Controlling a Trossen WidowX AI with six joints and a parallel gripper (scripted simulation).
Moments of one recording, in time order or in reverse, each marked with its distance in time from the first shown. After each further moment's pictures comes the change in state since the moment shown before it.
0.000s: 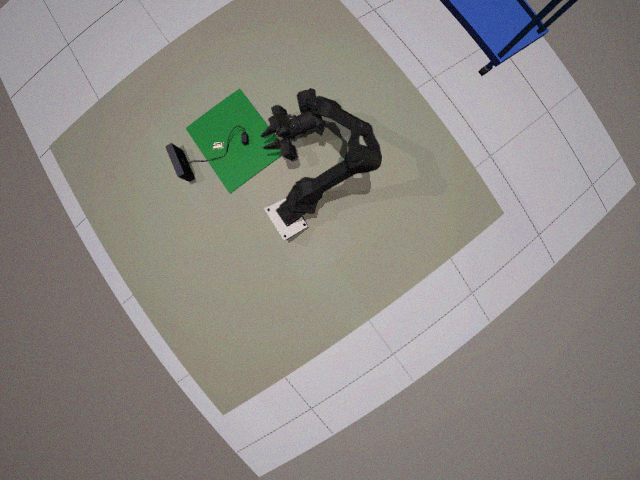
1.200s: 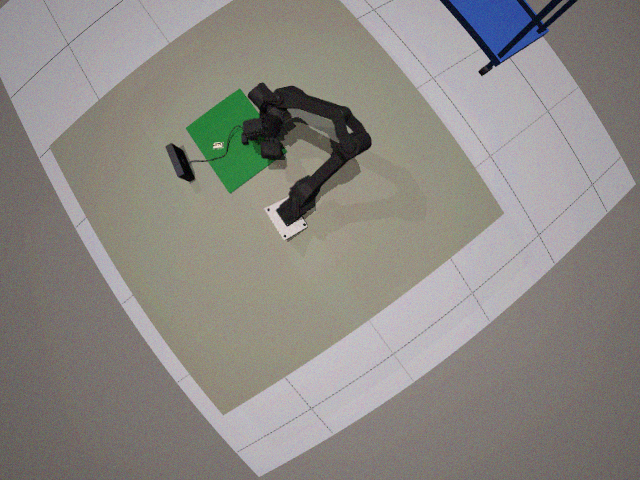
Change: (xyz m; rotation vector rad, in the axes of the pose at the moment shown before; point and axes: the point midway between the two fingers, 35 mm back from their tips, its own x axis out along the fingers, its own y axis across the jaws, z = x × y) arm 0.013 0.003 0.002 0.156 0.816 0.002
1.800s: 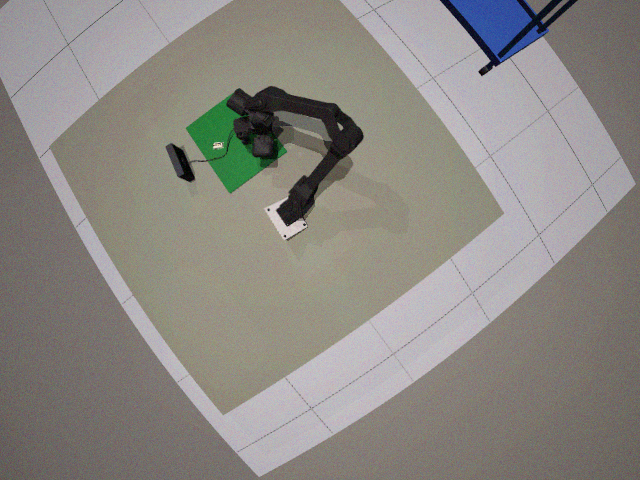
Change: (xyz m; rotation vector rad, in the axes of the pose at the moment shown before) arm -0.028 -0.013 0.014 0.071 0.248 -0.294
